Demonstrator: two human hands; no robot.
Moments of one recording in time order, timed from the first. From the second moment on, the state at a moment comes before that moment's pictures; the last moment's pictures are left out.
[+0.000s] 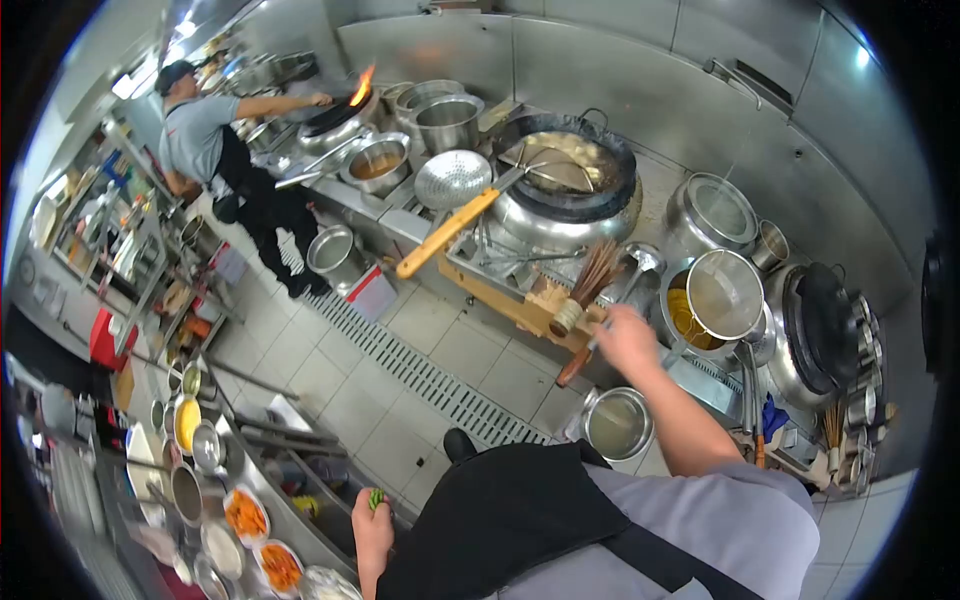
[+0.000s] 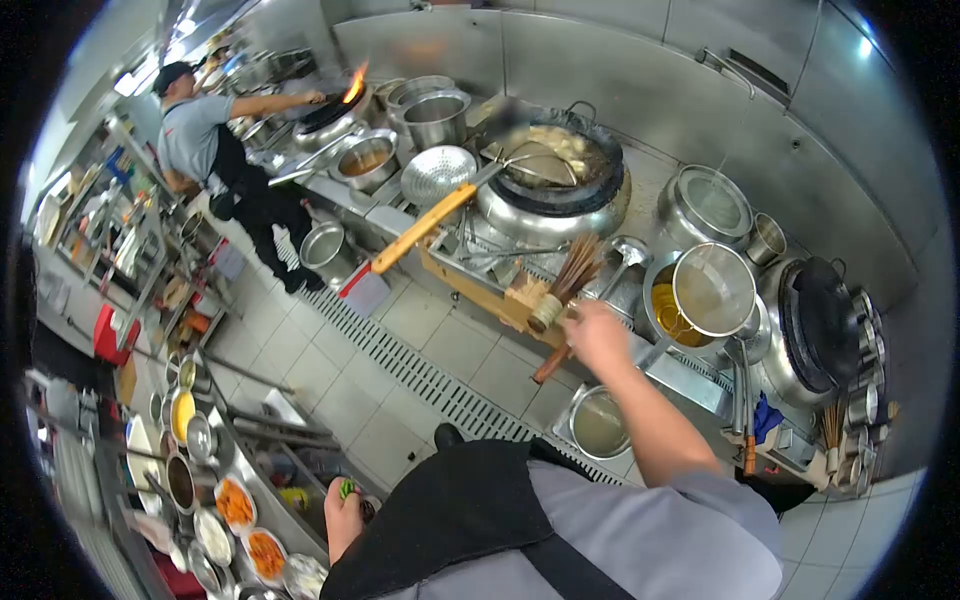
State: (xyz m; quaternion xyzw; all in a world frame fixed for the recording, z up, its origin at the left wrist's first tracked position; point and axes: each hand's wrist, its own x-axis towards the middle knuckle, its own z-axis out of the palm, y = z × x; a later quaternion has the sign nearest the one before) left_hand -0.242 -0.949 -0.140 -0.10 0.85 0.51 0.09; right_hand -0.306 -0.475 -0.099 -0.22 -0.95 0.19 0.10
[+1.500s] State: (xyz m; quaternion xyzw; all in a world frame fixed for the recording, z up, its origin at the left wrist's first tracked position) left_hand -0.648 -0.533 0.061 0.49 0.77 0.40 -0.09; right_hand -0.478 -0.241 -0.079 -0.33 -0.58 0.75 0.07
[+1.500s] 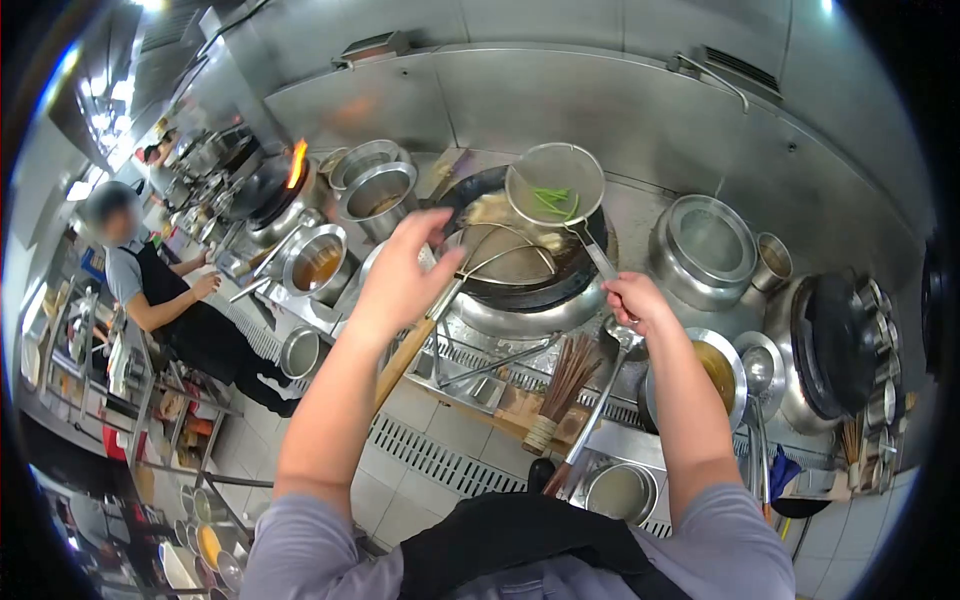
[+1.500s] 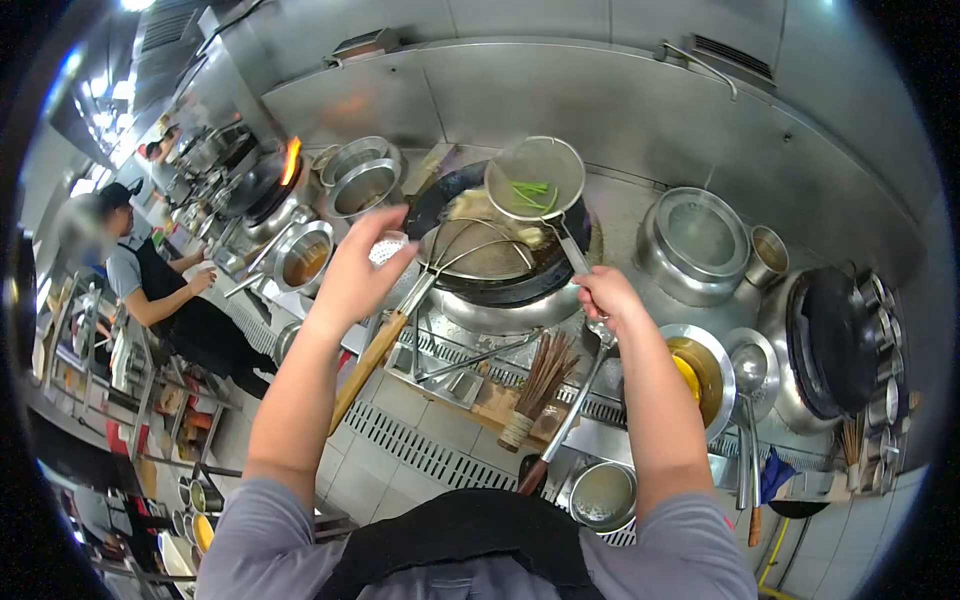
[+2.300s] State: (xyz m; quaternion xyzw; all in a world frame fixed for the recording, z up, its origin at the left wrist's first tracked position) left_hand -0.509 -0.857 -0.094 0.03 0.82 0.57 0.05; right_hand -0.508 -0.239 -0.065 -0.45 -0.74 0.50 0.01
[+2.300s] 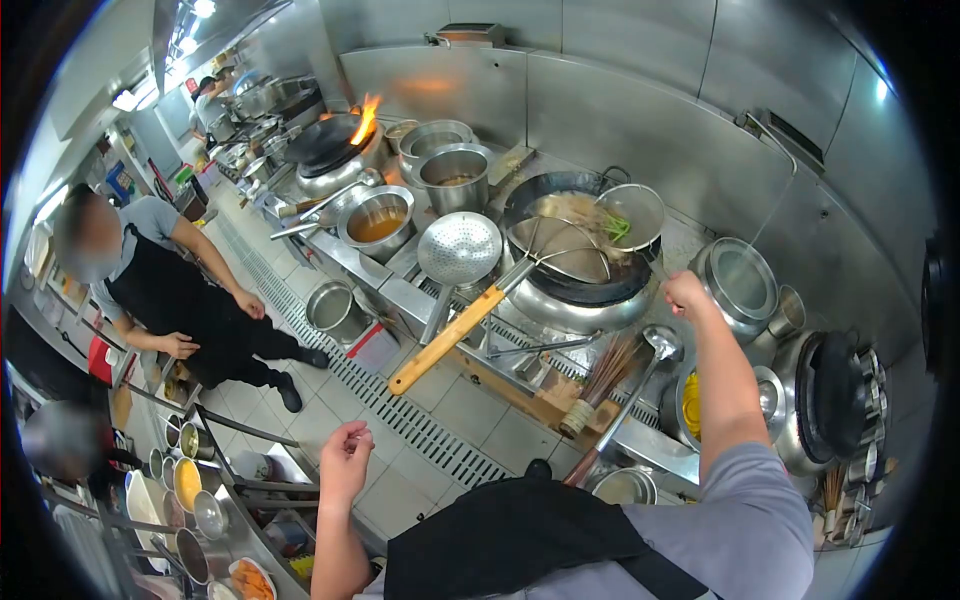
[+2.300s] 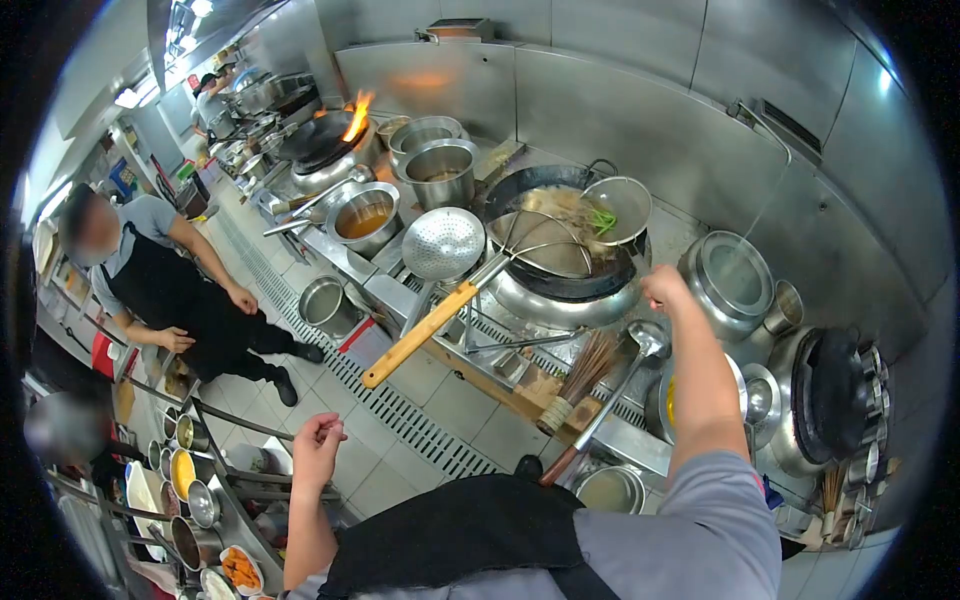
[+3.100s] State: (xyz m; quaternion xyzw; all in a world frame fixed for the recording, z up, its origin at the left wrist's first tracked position) left_hand -0.628 -0.715 -0.030 0.24 0.96 0.01 0.13; right_hand -0.498 -0.255 -0.072 -0.43 -0.67 0.60 0.05
